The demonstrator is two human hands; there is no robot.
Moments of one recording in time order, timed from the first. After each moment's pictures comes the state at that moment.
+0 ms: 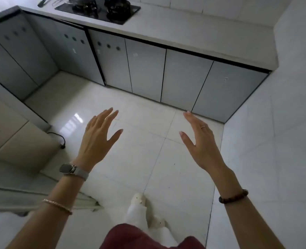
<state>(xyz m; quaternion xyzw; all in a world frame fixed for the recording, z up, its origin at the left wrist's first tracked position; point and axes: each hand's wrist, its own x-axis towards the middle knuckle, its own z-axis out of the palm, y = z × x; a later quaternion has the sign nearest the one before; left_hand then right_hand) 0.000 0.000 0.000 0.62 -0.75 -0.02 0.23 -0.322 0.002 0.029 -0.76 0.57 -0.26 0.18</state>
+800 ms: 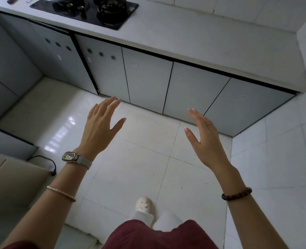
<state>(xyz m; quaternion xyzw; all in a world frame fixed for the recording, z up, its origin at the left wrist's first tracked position) 0.071 -0.319 -0.001 0.61 -0.75 -0.03 0.23 -0.244 -0.289 0.015 -0.72 0.62 -0.23 0.20</state>
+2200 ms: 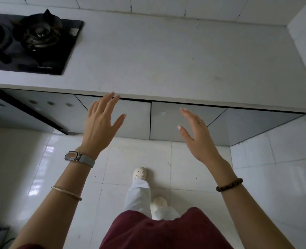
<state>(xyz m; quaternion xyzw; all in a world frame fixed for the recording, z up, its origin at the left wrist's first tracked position) -0.010 -0.782 -0.018 0.53 -0.82 -0.08 0.21 -0.292 -0.687 -0.027 -0.62 0.69 -0.27 0.25</state>
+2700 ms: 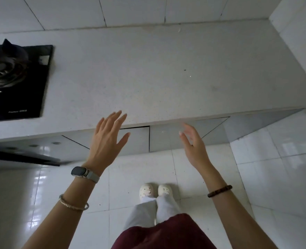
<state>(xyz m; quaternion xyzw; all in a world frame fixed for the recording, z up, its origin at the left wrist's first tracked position) -0.021 -0.920 -0.063 0.43 -0.89 -0.11 0.15 -0.271 -0.792 -0.077 -0.39 0.75 -0.40 0.34</state>
